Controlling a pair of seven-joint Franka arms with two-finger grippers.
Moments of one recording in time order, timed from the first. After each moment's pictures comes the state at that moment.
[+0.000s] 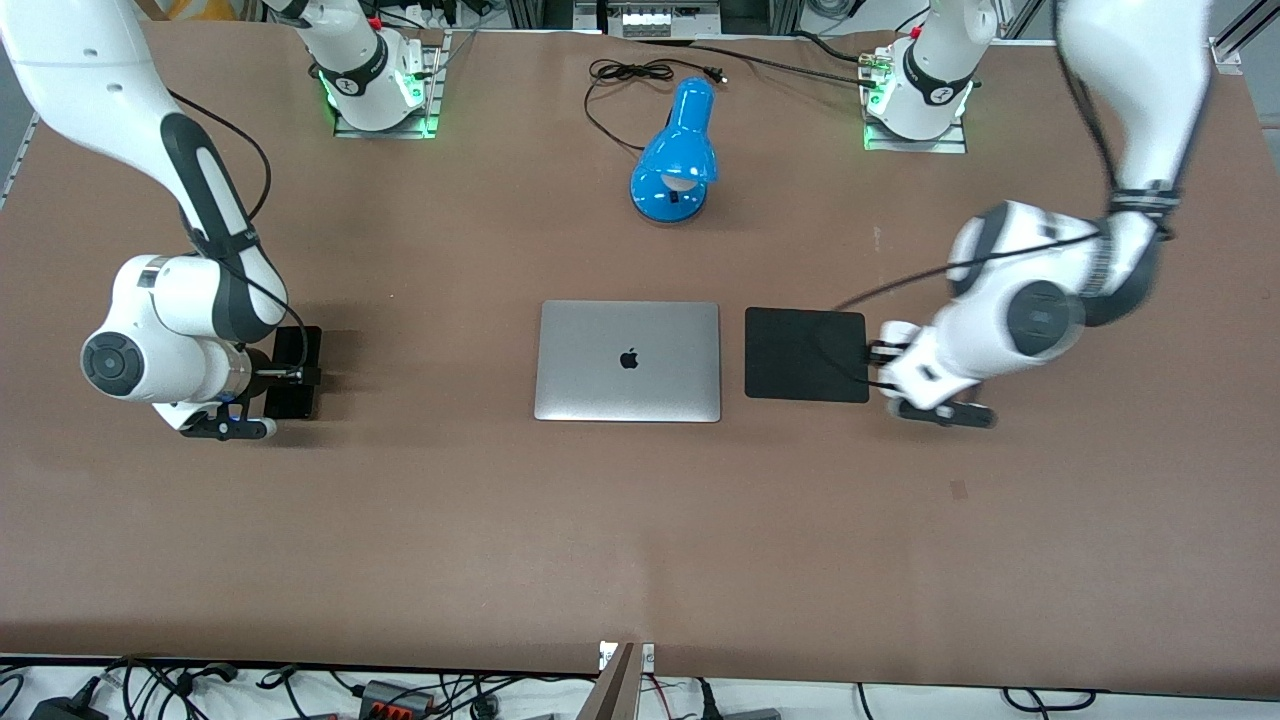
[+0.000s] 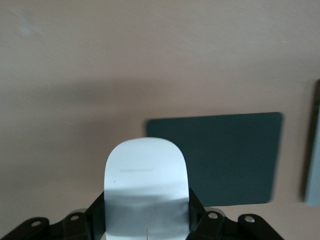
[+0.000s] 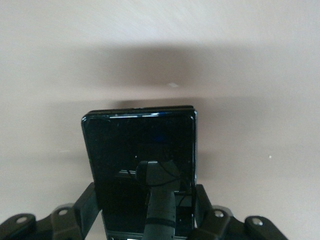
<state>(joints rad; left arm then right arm) -0.01 0.42 -0.32 -1.81 0.08 2.02 -0.31 -0.06 0.55 0.02 -1.81 -0.03 2.14 -0.02</state>
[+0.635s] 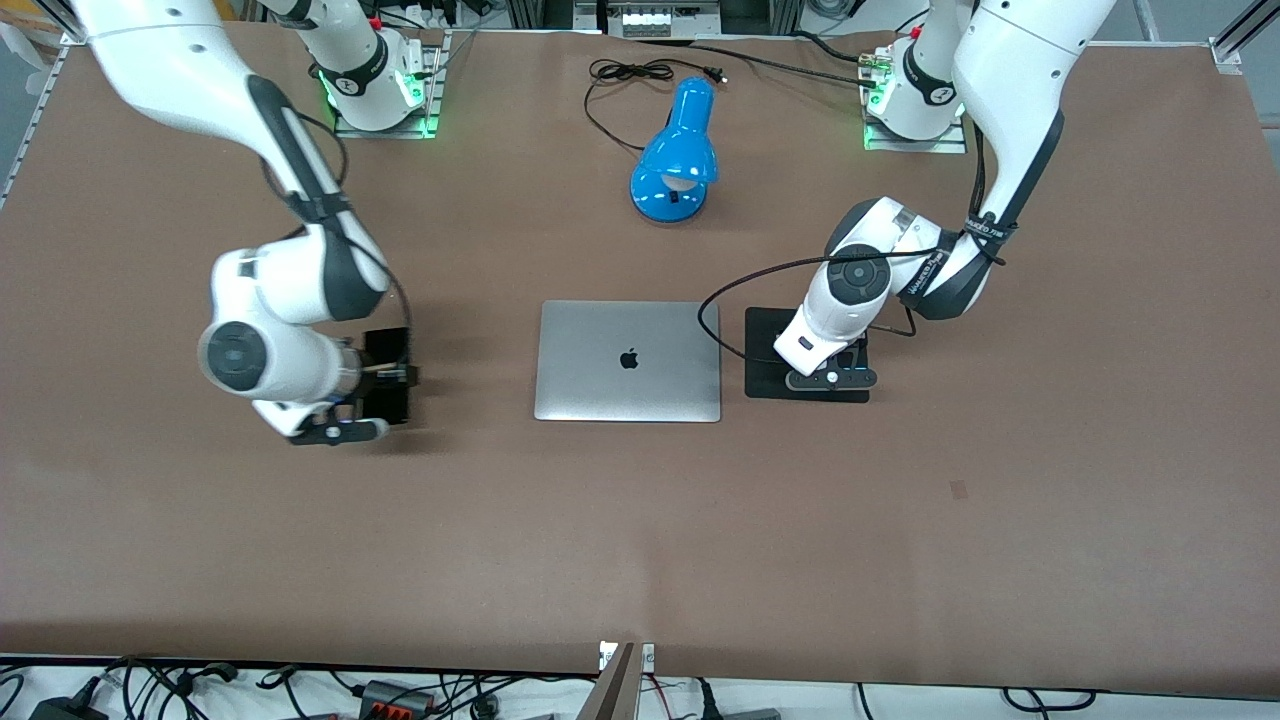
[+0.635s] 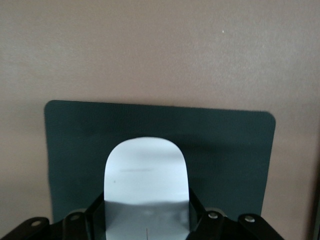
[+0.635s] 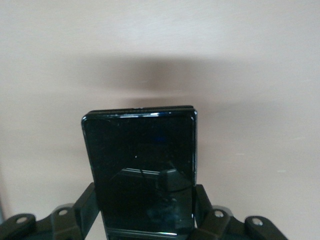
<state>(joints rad) -0.13 0.51 -0.32 -2.04 0.26 2.43 -0.67 0.16 0.57 0.09 -1.72 0.02 2.10 0.19</state>
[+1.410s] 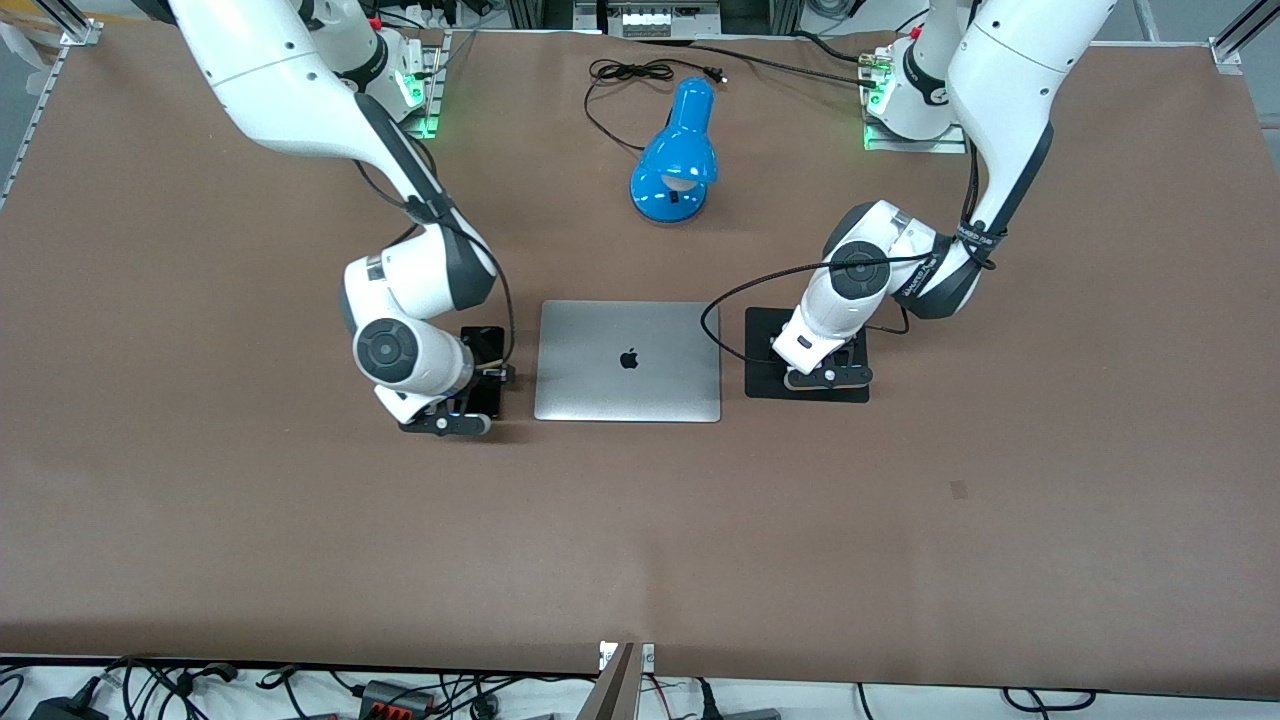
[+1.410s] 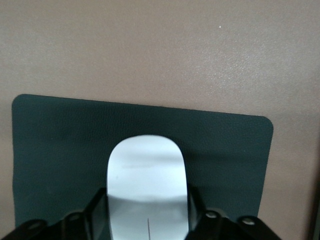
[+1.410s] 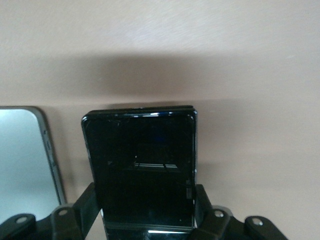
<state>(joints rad) -0.13 0.53 -0.31 -2.07 0.26 2.52 -0.70 0.34 0.69 0.09 -1.68 0.04 2.19 0.41</state>
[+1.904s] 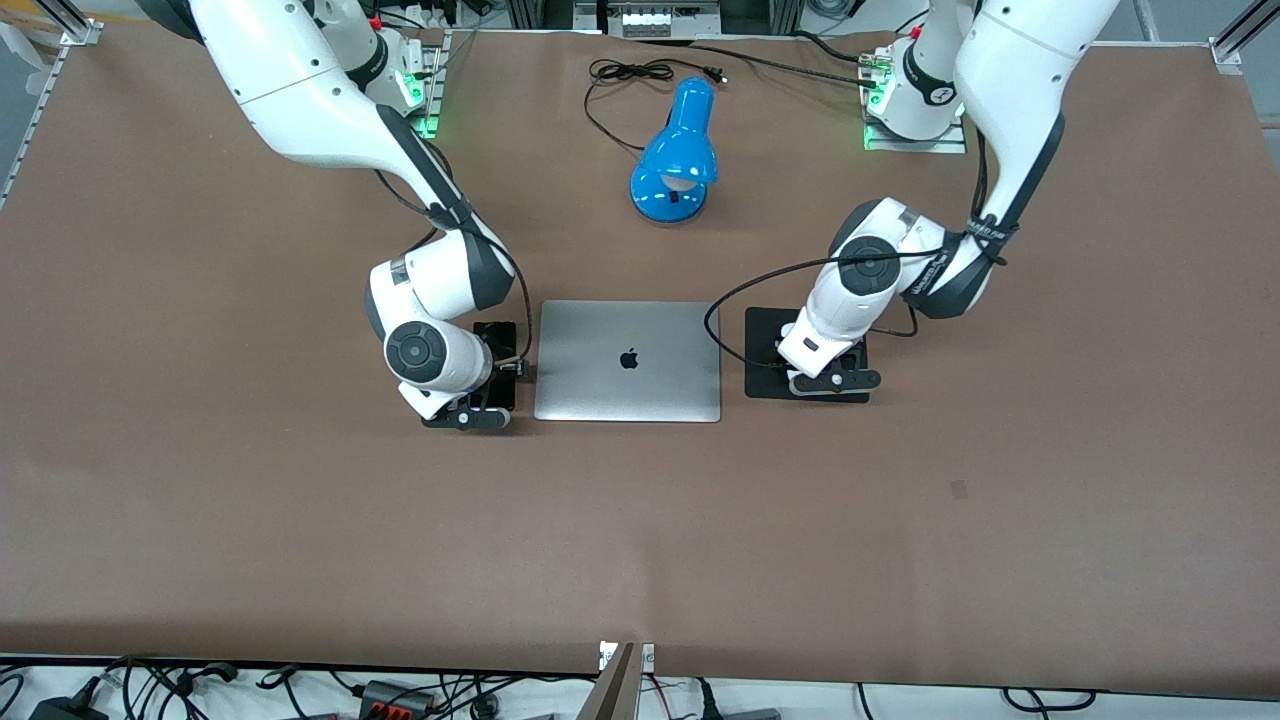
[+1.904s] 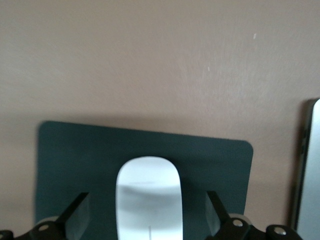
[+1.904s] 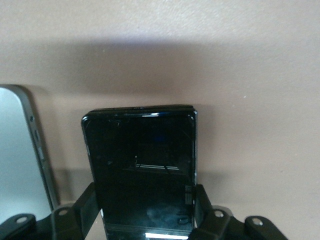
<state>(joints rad) -0.12 0.48 -0.31 -2.03 0.27 2.46 -0.69 0.36 0.72 0.09 -1.68 0.04 2.19 0.41</state>
